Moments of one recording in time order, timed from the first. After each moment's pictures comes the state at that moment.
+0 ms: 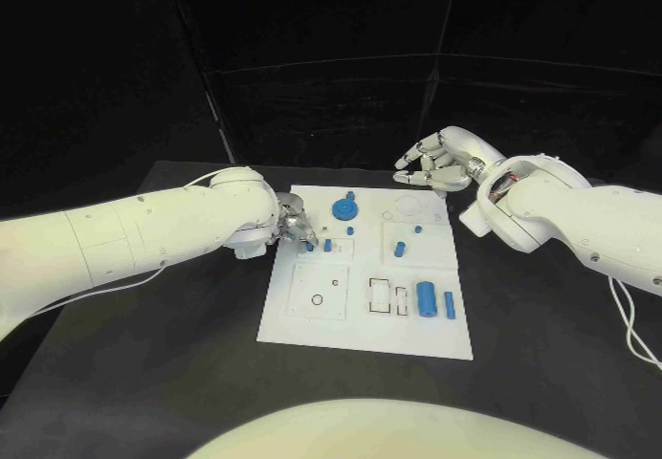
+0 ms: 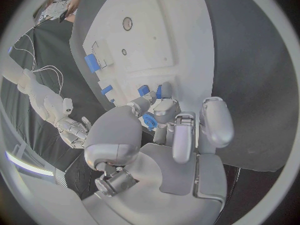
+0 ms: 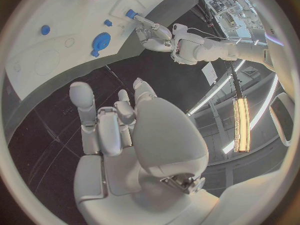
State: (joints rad) left arm 1.23 -0.69 -0.09 1.35 -1.09 0.13 -0.56; left_hand 0.90 0.04 0.59 -0.07 0.07 1.07 0.04 0.46 0.35 1.35 -0.02 1.15 0.97 1.47 -0.07 1.57 1.31 0.09 1.39 0.04 1.32 1.18; right arm 1.26 -0.72 -0.03 1.42 -0.99 -0.35 0.03; right_hand 1.46 0.00 -0.06 0.23 0.35 0.86 0.17 0.31 0.07 1.17 0.08 1.29 1.12 1.47 0.00 1.39 1.23 0.13 1.17 0.11 1.15 0.75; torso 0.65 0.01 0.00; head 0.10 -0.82
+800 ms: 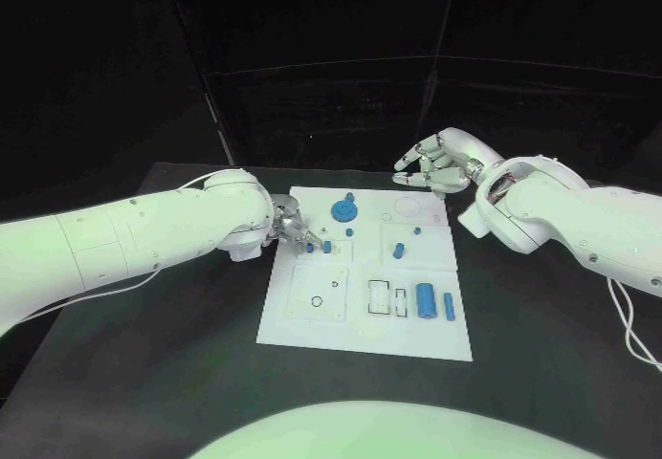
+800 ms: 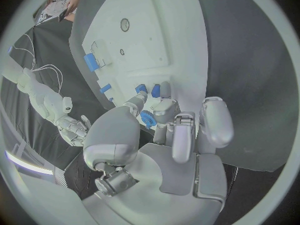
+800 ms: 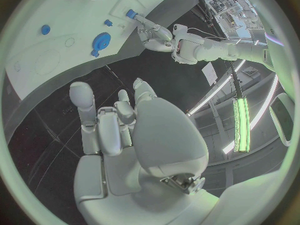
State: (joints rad) left arm 1.23 -0.71 -0.09 1.36 -1.09 0.12 -0.56; left_hand 0.83 -0.03 0.28 0.06 0.05 1.08 0.04 0.46 0.34 1.35 -0.03 1.15 0.98 1.47 -0.08 1.57 1.31 0.09 1.40 0.04 1.32 1.18; right arm 1.26 -0.73 -0.03 1.42 -0.99 -0.35 0.03; right_hand 1.46 0.00 -0.06 0.24 0.35 0.86 0.17 0.31 0.07 1.16 0.09 1.29 1.12 1.47 0.00 1.39 1.23 0.13 1.17 0.11 1.15 0.75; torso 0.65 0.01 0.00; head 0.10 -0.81
